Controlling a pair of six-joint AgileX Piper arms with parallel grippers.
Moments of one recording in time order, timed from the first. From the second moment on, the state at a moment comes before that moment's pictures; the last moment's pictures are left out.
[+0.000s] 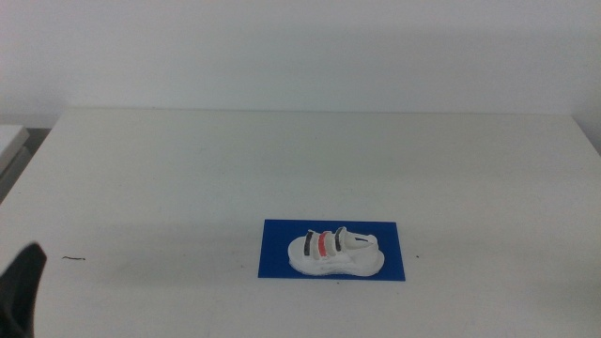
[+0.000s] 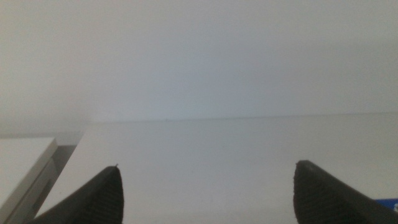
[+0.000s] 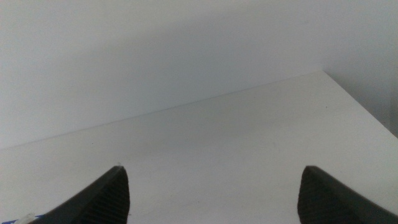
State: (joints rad) left arm -0.12 0.16 -0.13 0.11 0.14 -0.15; right arm 0.03 0.00 0.00 -0.04 0.19 0.30
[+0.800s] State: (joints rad) left arm -0.11 0.00 0.00 0.10 0.08 -0.15; right arm 0.03 0.00 0.00 -0.04 0.19 0.30
